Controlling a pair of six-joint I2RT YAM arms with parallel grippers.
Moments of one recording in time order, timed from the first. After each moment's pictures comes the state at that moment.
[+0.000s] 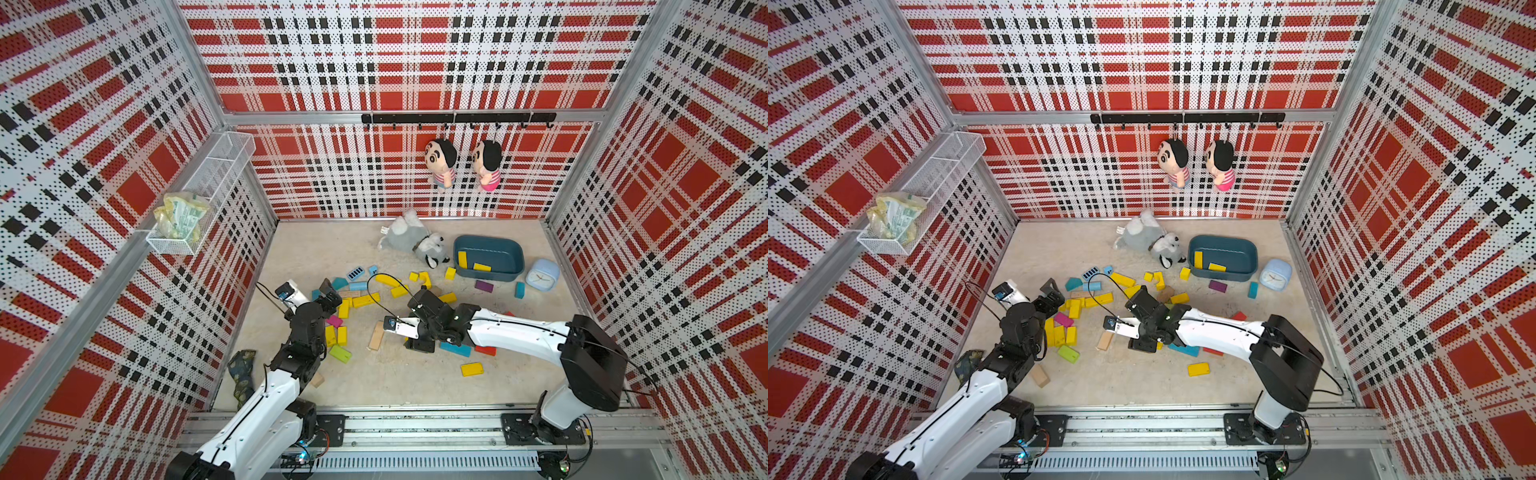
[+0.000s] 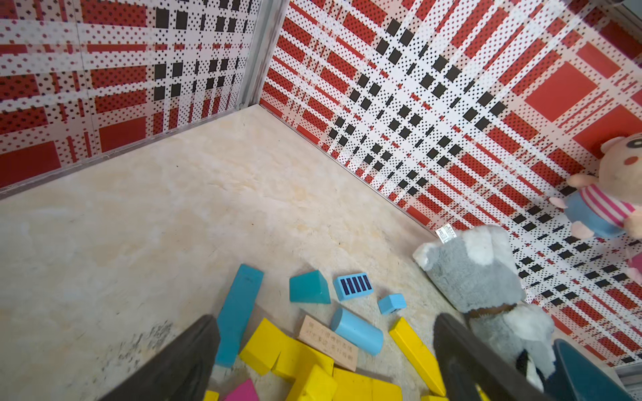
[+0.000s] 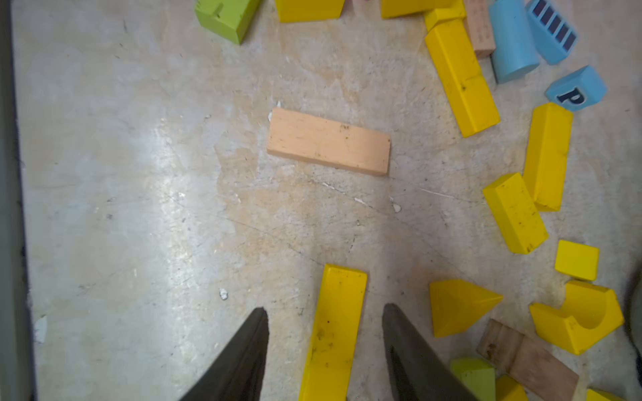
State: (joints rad) left arm -0.28 0.79 0.34 0.20 -0.50 -0.65; right arm 0.96 1.65 1.05 -0.40 -0.07 -0.51
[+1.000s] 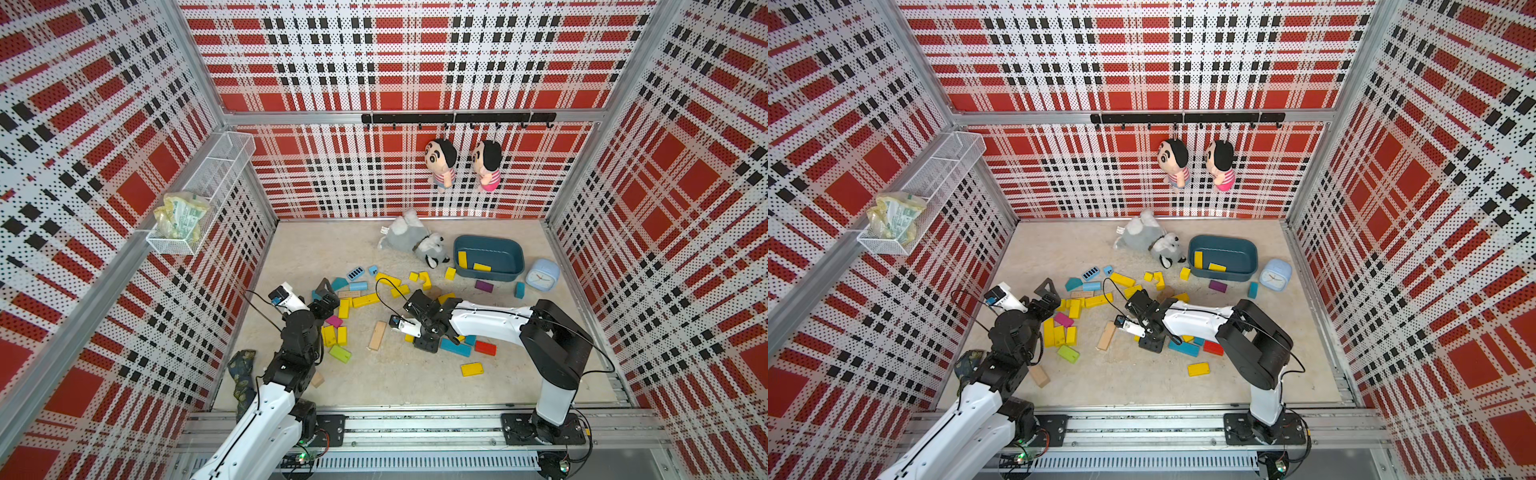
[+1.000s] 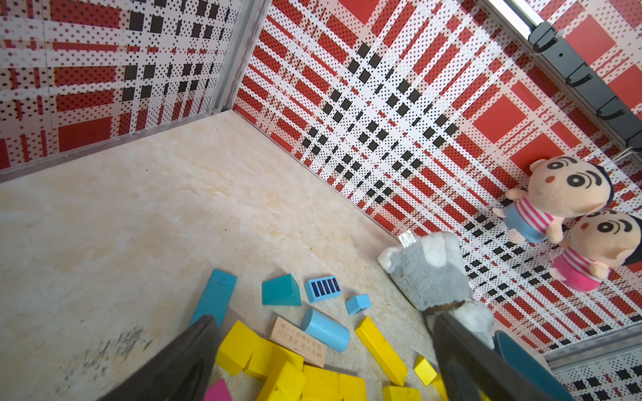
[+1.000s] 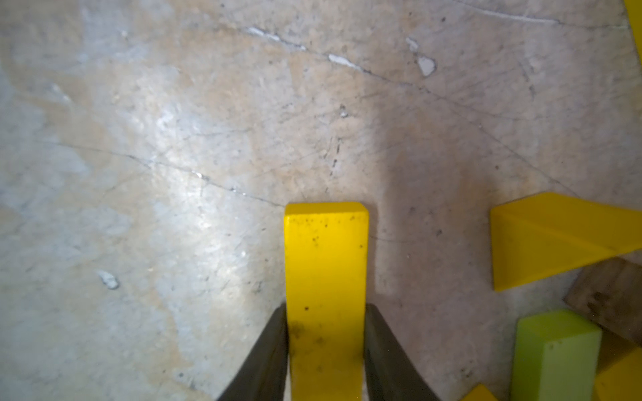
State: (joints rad) left arm -0.26 0.67 0.31 0.19 -0.42 -0.69; right arm 0.91 1.84 1.13 -0.55 0.03 -0.41
